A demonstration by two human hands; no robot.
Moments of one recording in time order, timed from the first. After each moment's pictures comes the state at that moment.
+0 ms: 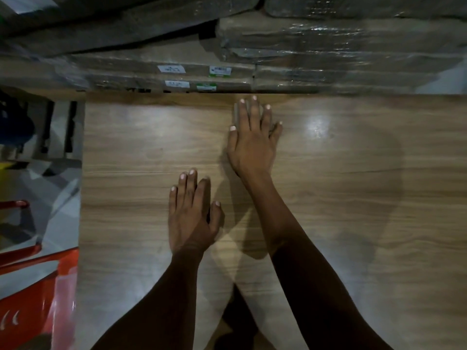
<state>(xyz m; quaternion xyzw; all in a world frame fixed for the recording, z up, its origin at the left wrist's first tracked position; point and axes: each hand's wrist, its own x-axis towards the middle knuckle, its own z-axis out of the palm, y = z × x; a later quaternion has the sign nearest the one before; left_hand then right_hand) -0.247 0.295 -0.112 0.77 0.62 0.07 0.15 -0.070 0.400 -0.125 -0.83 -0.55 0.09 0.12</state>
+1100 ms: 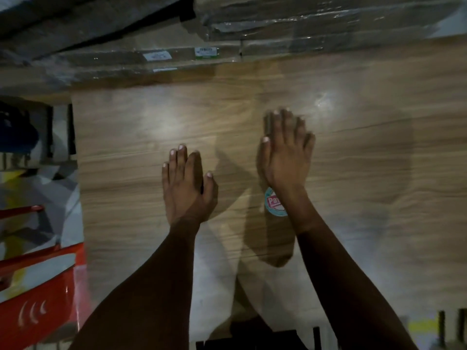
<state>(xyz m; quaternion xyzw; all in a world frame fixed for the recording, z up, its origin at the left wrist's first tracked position) -0.245 0.292 -0.109 0.76 0.63 0.09 0.17 -0.021 0.274 -0.126 -0.86 -0.50 0.07 0.08</state>
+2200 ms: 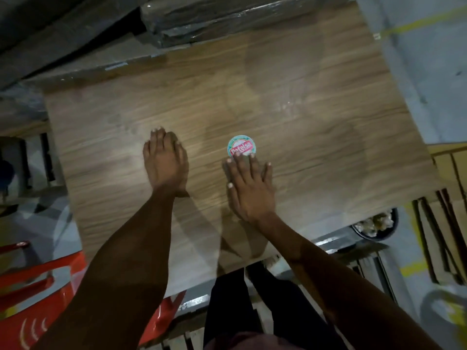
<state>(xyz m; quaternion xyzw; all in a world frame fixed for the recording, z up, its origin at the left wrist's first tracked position) -0.249 0.273 -0.107 0.82 0.56 0.06 0.10 -0.103 0.082 -0.121 -0.81 -0.57 0.11 0.06</state>
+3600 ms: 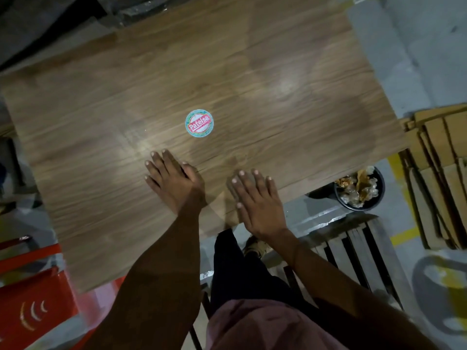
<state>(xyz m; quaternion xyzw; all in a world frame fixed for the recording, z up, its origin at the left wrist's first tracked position) -0.194 0.099 -0.122 0.71 0.69 0.11 0.12 -0.072 -0.083 -0.126 -0.79 -0.60 0.12 0.08</state>
